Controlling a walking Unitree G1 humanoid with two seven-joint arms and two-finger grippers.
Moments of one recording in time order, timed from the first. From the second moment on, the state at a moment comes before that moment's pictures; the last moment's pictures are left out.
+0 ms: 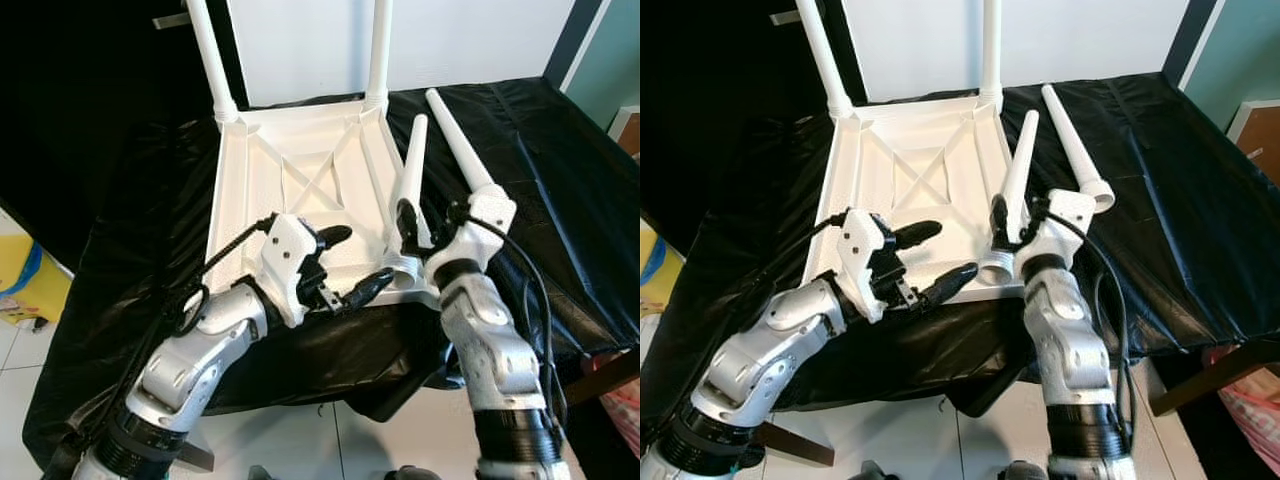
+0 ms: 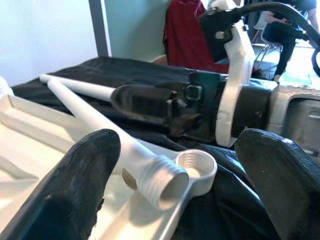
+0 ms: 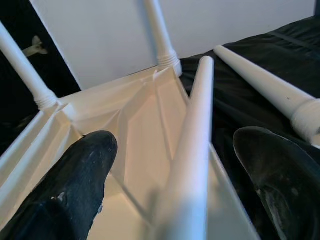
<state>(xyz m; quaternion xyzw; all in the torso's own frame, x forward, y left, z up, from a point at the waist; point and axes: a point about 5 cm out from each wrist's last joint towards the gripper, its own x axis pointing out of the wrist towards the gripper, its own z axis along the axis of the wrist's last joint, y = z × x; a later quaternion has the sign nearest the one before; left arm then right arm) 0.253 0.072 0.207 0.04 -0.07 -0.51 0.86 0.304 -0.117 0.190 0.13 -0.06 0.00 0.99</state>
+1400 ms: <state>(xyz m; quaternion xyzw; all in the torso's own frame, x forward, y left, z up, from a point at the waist) 0.253 0.070 0.209 0.03 -0.08 -0.50 0.86 0.368 -0.092 0.223 0.16 0.20 -0.11 0.96</state>
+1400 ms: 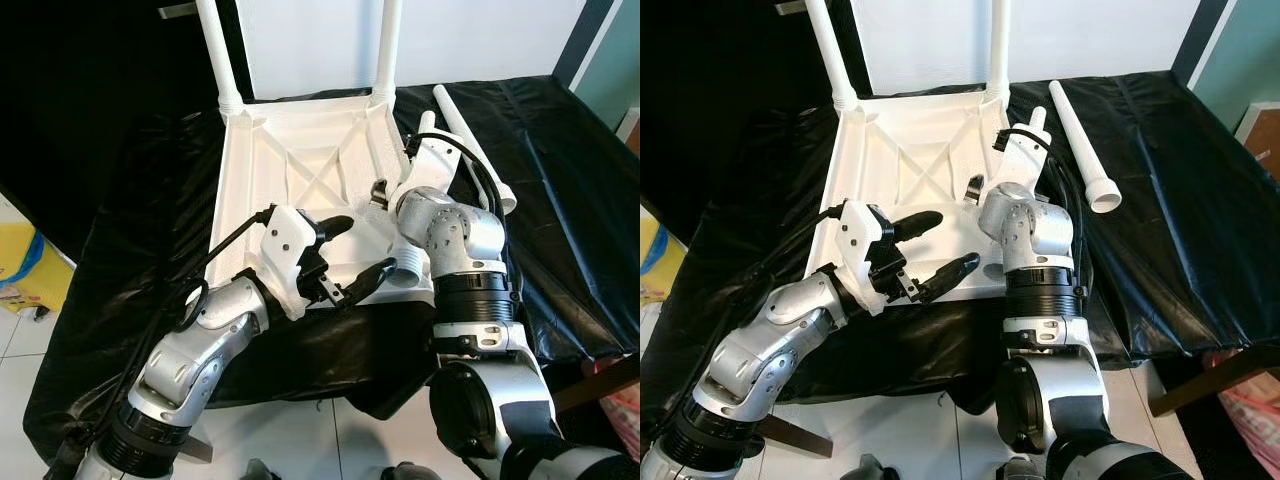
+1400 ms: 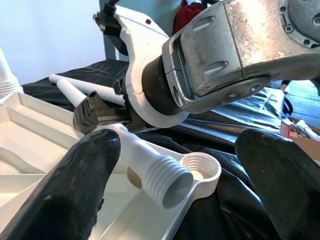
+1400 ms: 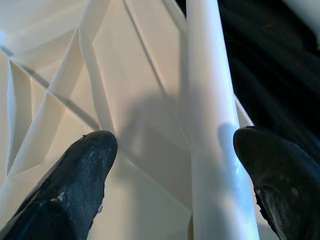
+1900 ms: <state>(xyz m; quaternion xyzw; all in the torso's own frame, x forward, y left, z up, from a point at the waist) 0.251 0.070 0.206 0.02 -0.08 -0.50 0.86 0.370 -0.090 0.207 0.14 0.27 -0.13 0.95</state>
